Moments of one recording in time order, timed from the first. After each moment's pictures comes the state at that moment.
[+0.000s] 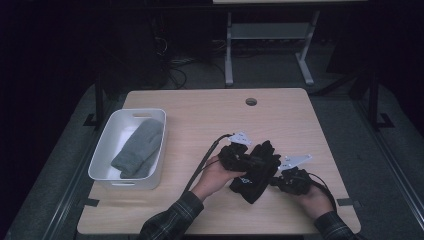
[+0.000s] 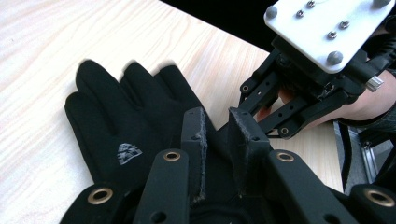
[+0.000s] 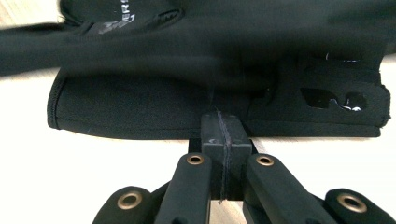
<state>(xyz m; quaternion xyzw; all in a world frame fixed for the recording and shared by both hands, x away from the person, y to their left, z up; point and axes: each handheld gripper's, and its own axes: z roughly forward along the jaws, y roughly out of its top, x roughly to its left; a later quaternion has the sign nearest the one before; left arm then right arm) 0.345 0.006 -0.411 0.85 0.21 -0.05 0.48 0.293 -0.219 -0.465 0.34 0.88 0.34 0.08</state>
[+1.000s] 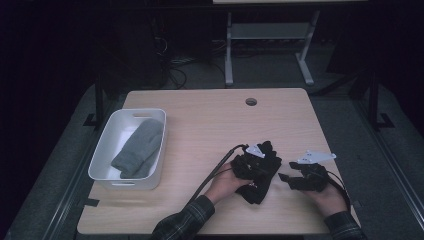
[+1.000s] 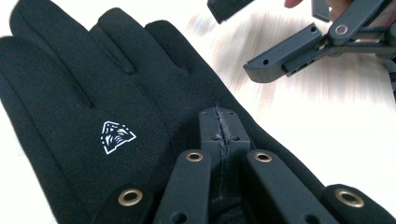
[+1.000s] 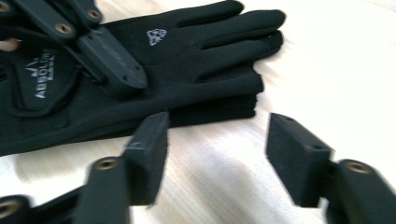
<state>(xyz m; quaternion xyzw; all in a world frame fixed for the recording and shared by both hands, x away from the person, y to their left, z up) 0.345 -0.029 -0.456 0.89 0.20 -0.04 0.41 0.293 -0.260 -0.454 0.40 0.83 0.37 0.16</state>
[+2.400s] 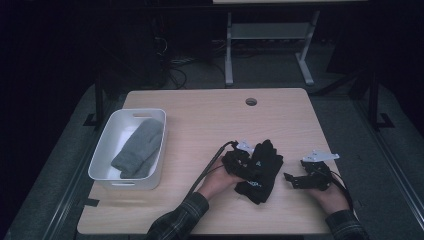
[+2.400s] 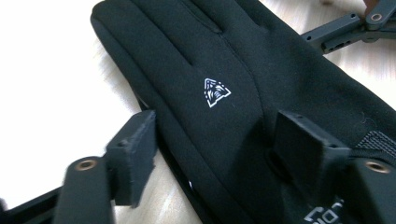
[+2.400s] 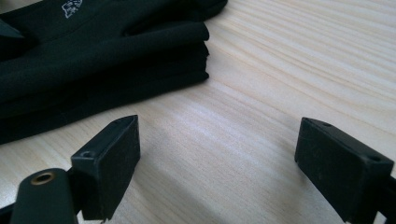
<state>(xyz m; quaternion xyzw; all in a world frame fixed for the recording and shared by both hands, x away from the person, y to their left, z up) 0.364 -0.007 -0.471 0.89 0.24 0.00 0.39 0.308 -0.283 -0.482 0.44 0.81 0.35 0.17</state>
